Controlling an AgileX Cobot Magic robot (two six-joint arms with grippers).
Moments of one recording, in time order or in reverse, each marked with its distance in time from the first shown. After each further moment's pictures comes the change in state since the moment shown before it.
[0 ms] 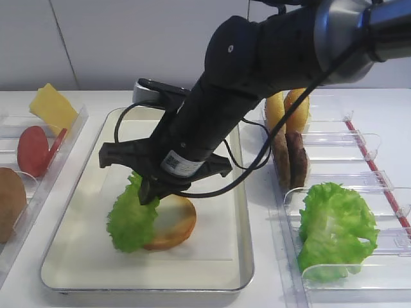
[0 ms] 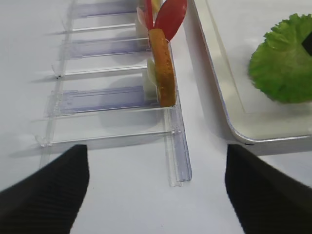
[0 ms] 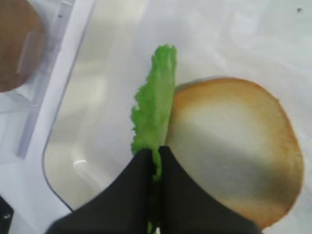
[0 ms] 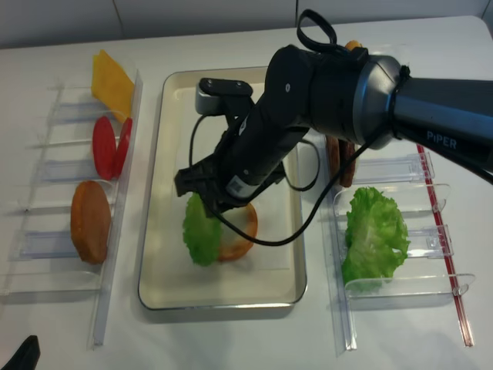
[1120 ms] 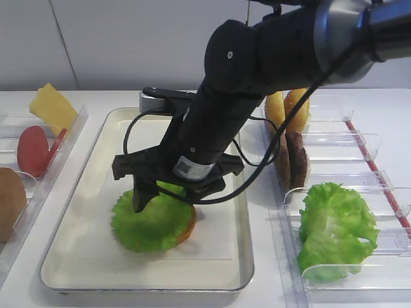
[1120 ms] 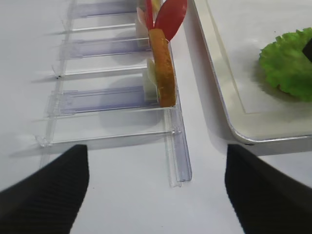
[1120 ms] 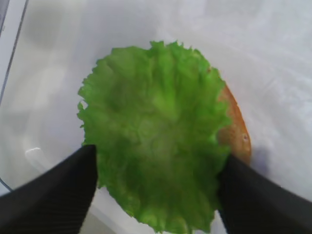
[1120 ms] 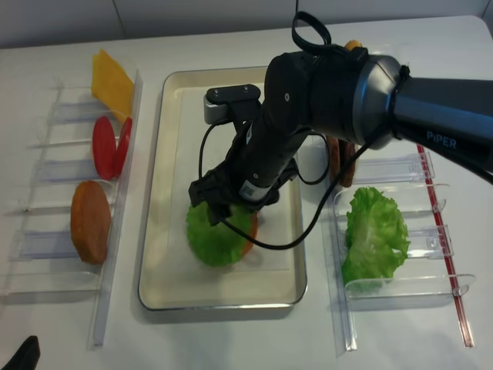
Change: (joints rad) left arm 0.000 0.000 0.000 0.000 0.000 0.000; right arm 0.000 0.000 0.000 -0.156 0.044 0.070
